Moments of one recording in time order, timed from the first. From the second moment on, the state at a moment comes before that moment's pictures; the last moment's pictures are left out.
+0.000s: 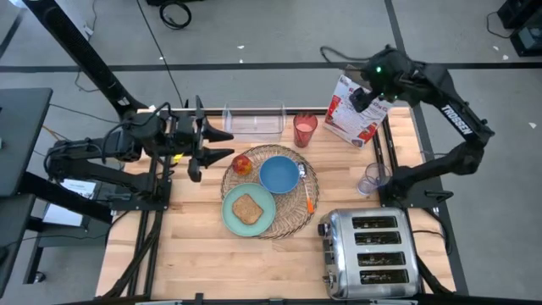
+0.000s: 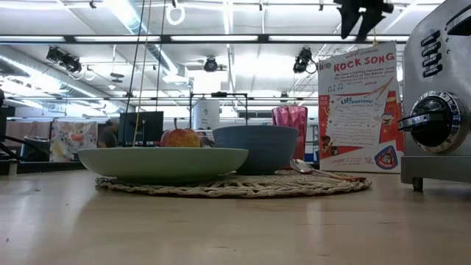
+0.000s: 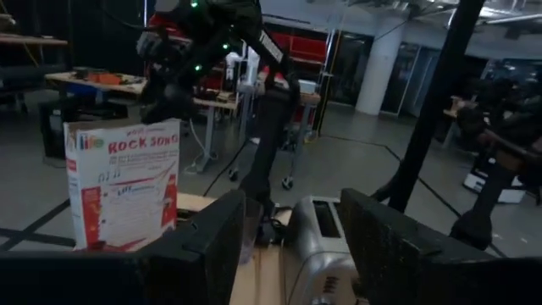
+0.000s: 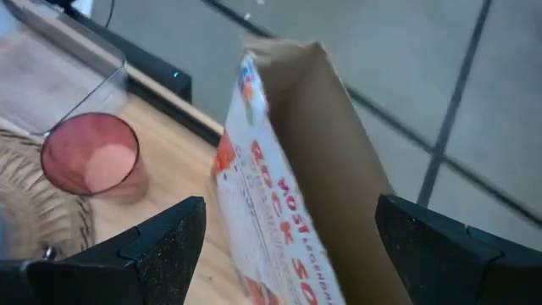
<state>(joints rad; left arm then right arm) 0.02 0.96 1.14 -0.11 -0.03 -0.17 -0.64 1.28 1.78 -1.41 0.42 0.17</state>
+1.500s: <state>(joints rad) -0.01 1.04 1.13 0.06 0.01 -0.02 -0.91 1.46 1.77 -1.57 0.13 -0.03</state>
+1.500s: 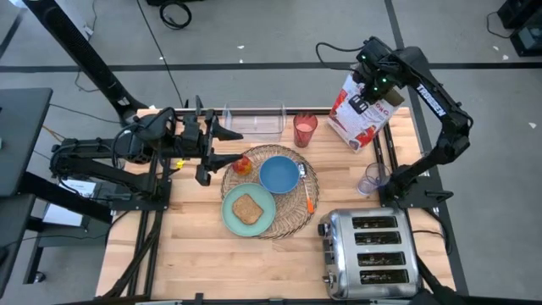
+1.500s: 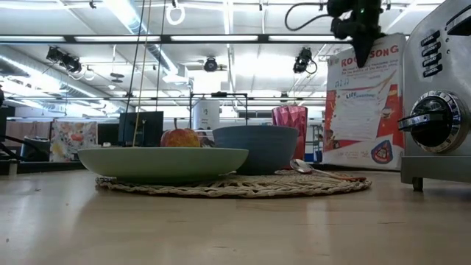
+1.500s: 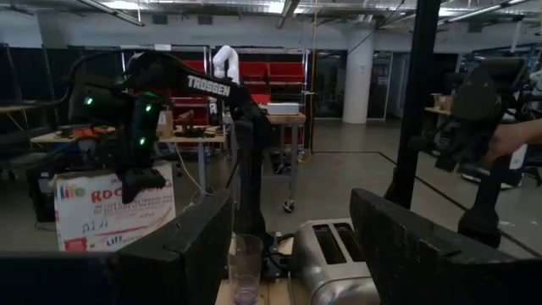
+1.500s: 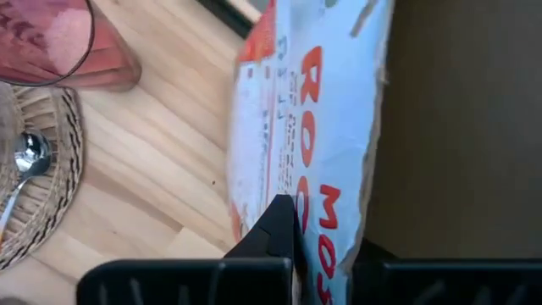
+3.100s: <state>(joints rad) -0.01 1.04 1.13 -0.39 -0.04 -0.22 -0.61 1.41 2.34 -1.33 0.01 0.29</state>
